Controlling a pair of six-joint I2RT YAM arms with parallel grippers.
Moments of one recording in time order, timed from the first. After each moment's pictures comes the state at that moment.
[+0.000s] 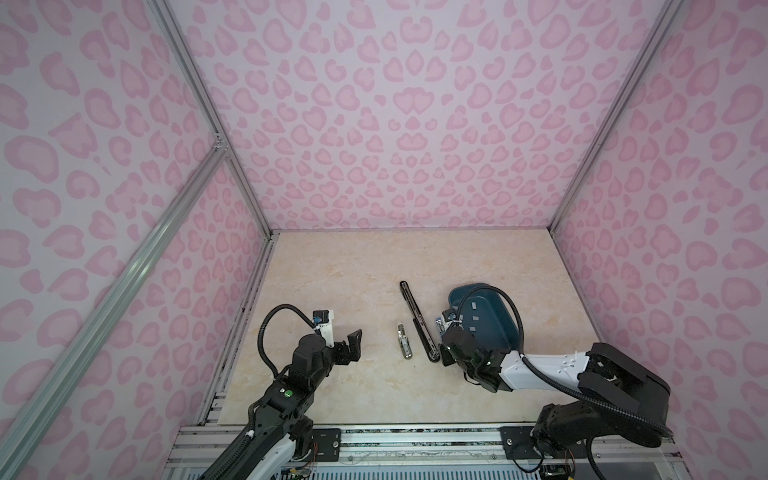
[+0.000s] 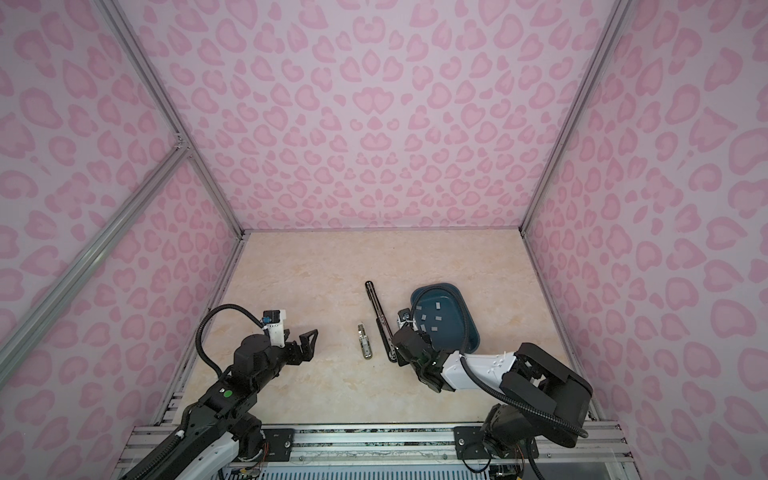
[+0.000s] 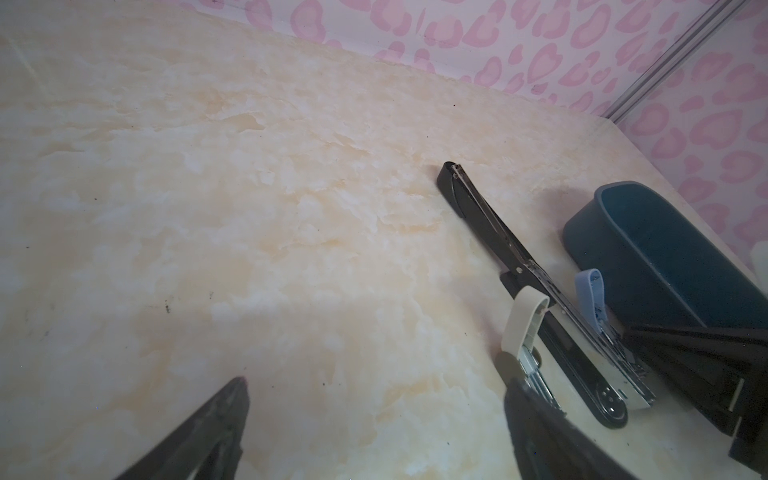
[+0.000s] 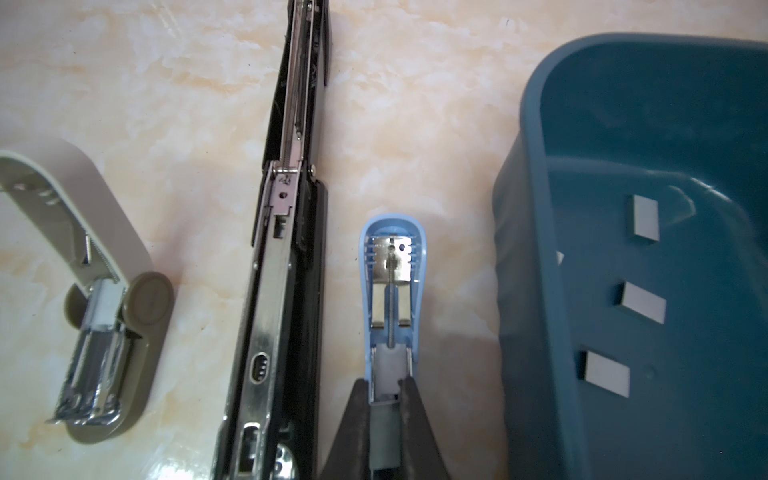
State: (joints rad) left arm -0.44 0.59 0.23 -0.11 -0.08 -0.39; right arm 0.90 1.45 0.50 0.14 0.43 0.42
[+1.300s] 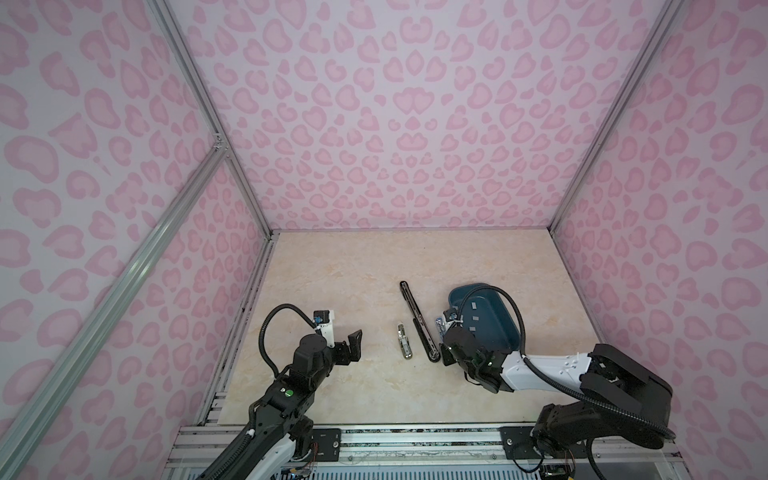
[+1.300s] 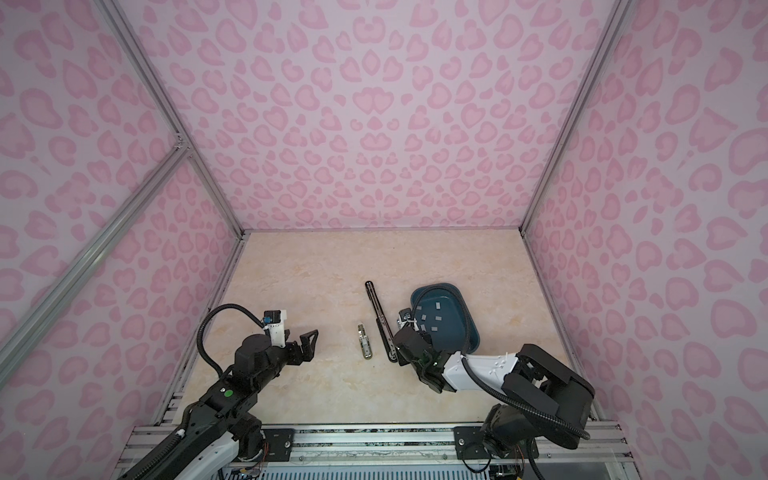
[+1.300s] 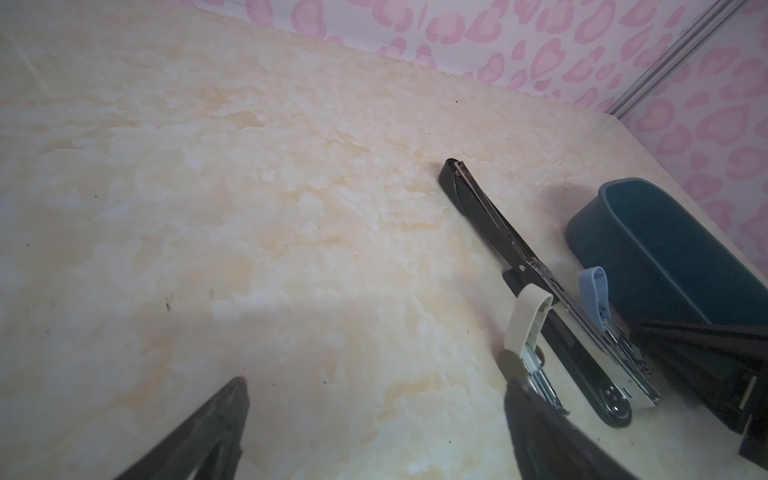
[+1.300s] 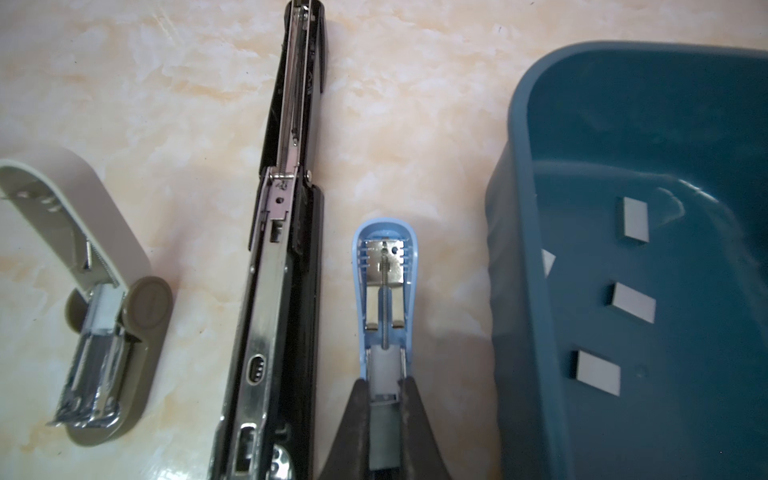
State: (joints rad) left arm -0.46 0.60 0.23 -0.11 -0.09 -0.39; right arm 0.90 1.44 0.49 0.15 0.44 0.42
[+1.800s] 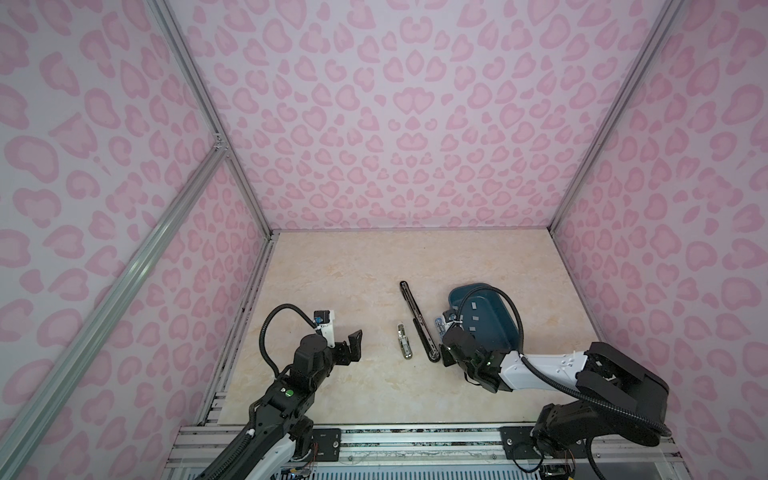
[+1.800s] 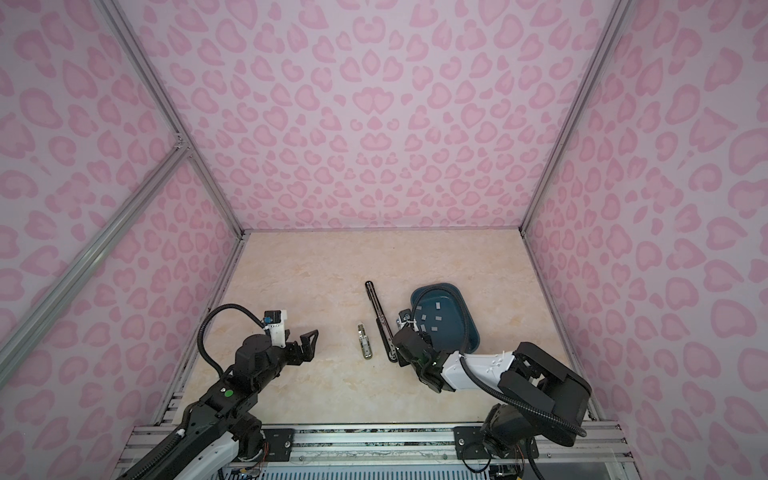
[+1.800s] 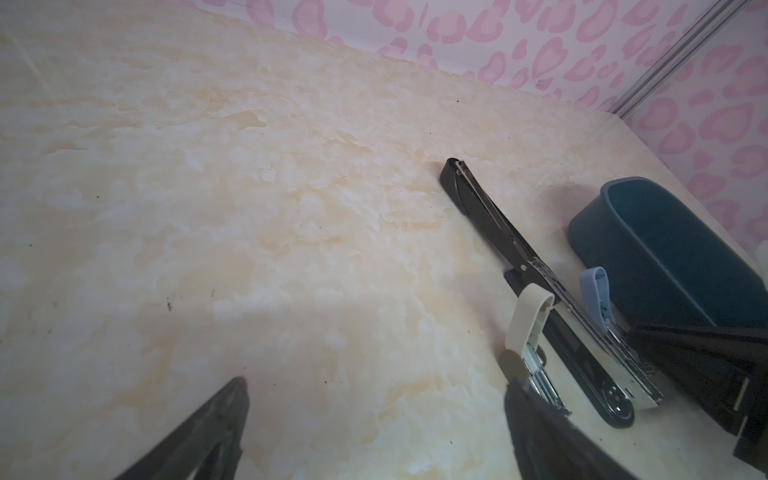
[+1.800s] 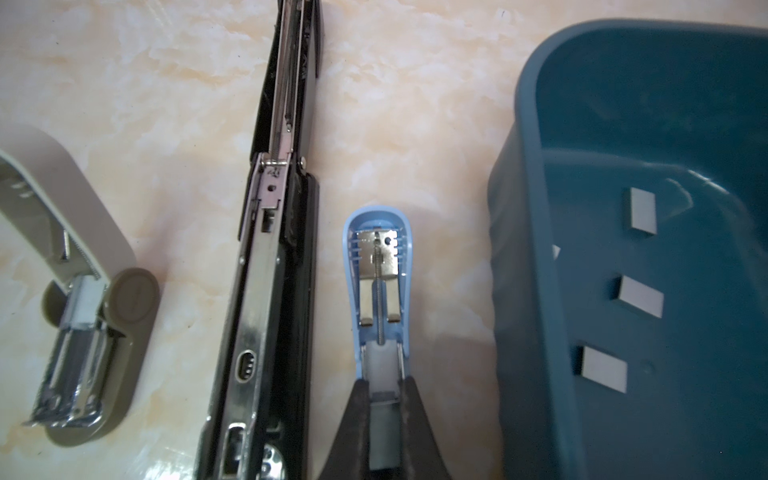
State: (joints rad) left arm -0.46 0.60 0.23 -0.11 -0.10 -0.39; right arm 0.89 1.46 0.49 0.15 0.44 0.42
